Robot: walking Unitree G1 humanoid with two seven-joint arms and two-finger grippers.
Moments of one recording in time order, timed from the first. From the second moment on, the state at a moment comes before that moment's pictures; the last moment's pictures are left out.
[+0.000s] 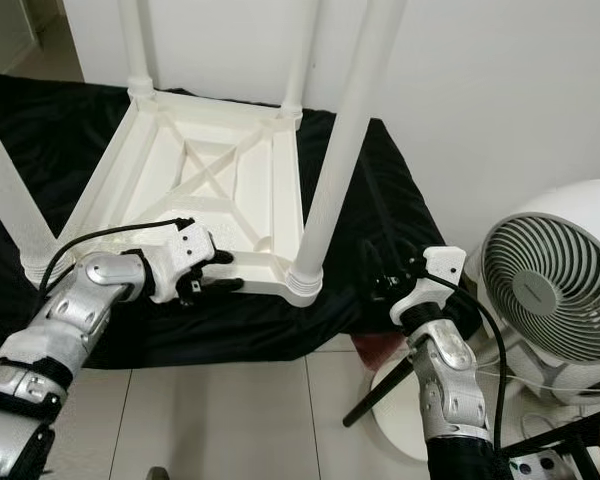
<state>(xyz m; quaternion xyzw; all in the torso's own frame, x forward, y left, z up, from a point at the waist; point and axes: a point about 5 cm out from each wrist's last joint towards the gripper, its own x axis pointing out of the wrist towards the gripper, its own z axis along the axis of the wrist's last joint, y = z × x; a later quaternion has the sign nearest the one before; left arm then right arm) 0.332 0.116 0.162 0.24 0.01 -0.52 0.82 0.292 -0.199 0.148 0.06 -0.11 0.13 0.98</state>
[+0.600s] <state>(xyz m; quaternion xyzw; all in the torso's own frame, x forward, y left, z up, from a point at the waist) 0.319 0.094 0.170 0.09 -0.06 -0.42 0.90 0.294 -0.191 0.135 0.05 -0.05 0.23 0.97</state>
